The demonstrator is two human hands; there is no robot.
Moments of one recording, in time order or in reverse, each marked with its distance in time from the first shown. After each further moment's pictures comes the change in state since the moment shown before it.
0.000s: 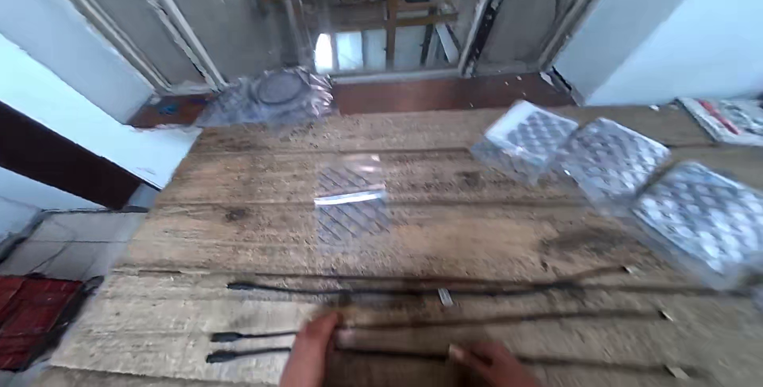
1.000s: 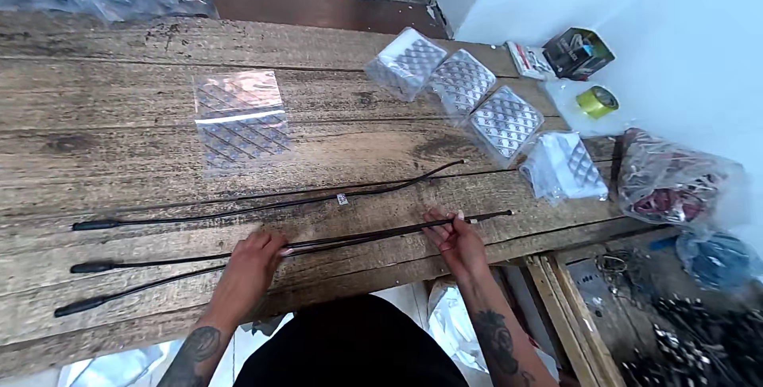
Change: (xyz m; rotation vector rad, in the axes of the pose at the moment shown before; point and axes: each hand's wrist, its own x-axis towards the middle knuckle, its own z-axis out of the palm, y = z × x) left_hand -0.008 0.027 0.048 0.042 -0.034 0.345; right_hand -0.083 0.038 -0.068 1.003 0.896 -0.051
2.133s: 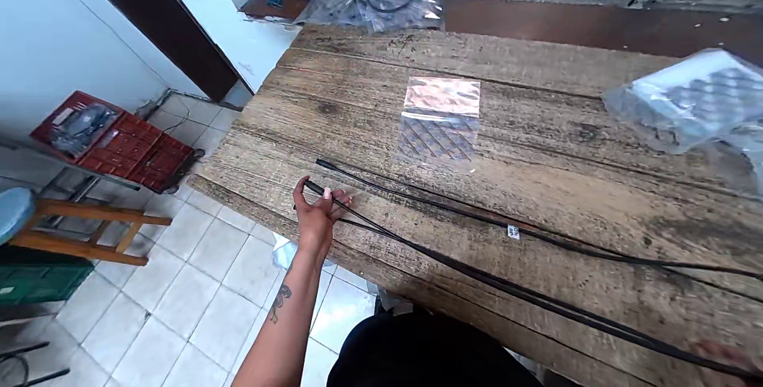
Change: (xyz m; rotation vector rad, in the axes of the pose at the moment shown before) left_hand -0.058 -0.045 -0.100 -1.339 1.156 -0.896; right_hand 0.017 -0.025 -0.019 -0.008 -0.063 0.012
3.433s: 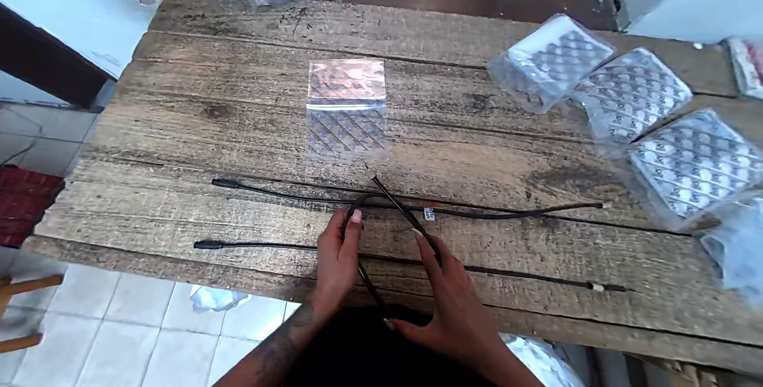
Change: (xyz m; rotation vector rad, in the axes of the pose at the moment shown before) left_hand -0.080 -0.079 0.103 0.746 -0.539 0.228; right_hand -0.099 0.079 0.138 -1.495 -0.777 -0.698
